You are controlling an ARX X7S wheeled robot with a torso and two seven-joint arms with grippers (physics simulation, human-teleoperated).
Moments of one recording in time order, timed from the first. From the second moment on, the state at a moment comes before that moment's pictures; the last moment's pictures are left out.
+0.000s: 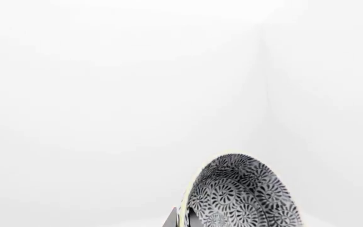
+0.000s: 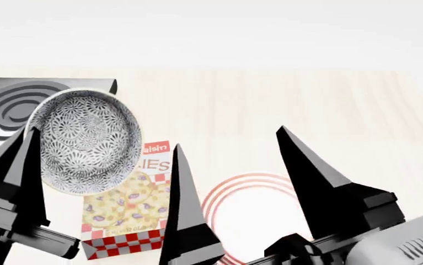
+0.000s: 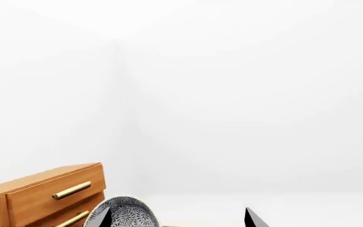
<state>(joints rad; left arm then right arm) -0.25 -0.42 0.25 0.63 -0.43 -0.28 -0.22 0.81 1.03 -1.00 -0.97 1.09 -0.16 0.89</state>
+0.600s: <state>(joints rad) -0.30 -0.43 0.25 0.64 -0.45 -0.29 -0.23 0.86 0.90 -1.02 -0.80 1.28 -0.24 0.70</state>
